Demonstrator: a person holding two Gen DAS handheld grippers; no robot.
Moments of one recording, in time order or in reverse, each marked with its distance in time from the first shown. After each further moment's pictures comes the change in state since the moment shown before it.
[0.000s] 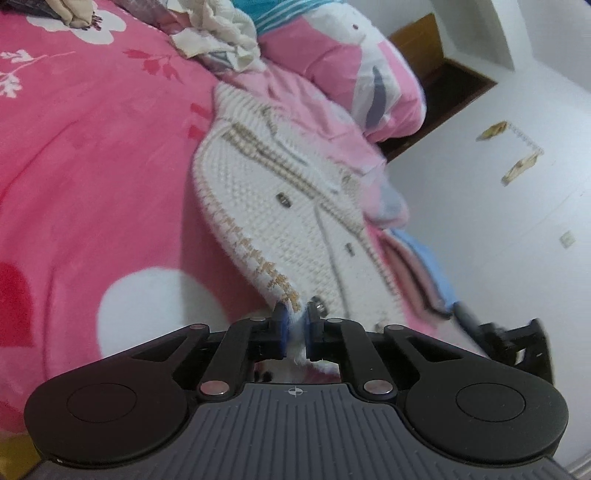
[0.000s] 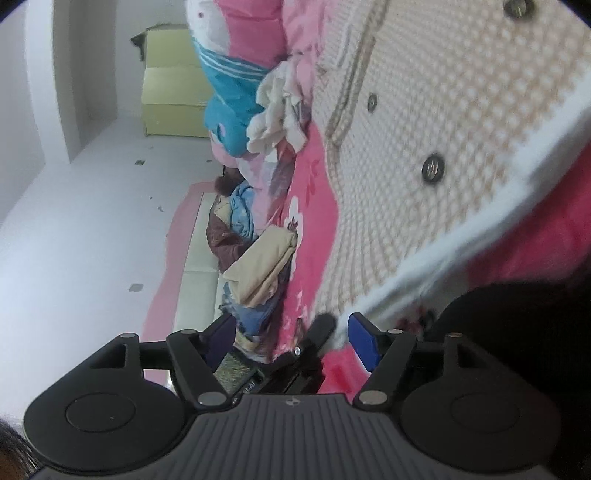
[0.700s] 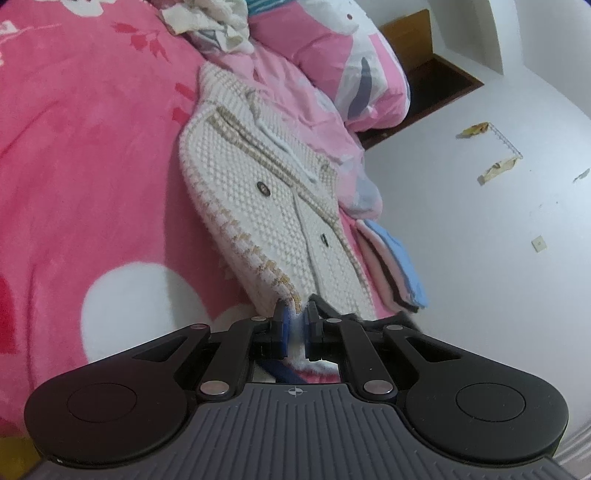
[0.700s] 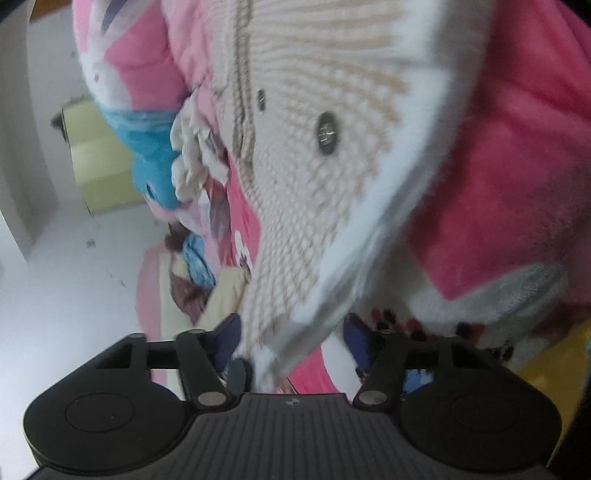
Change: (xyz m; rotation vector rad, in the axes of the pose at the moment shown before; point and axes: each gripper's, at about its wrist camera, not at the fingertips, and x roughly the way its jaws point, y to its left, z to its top) left arm 0.006 0.020 0.011 -0.060 0.084 -0.116; right arm 0.043 -0.064 -0.005 0.315 -0.116 -0.057
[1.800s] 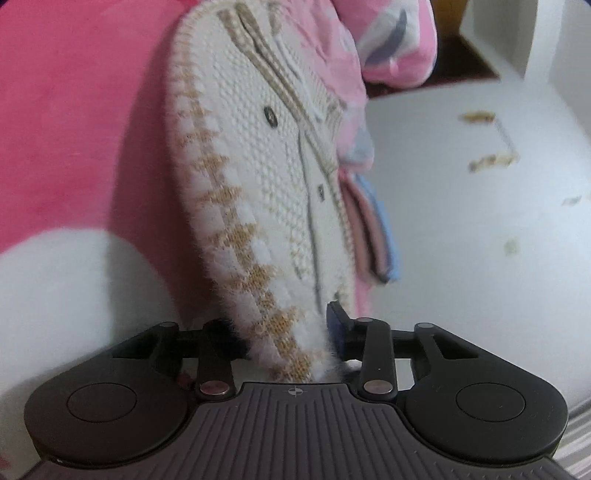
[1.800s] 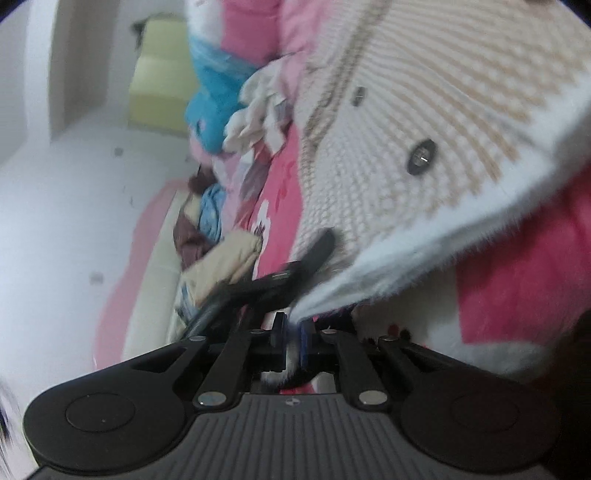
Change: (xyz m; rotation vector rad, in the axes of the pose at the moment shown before) left arm 0.094 0.036 0.019 -0.162 0.239 -0.122; right arm -0.019 0.051 -0.016 -0.524 0.059 -0.060
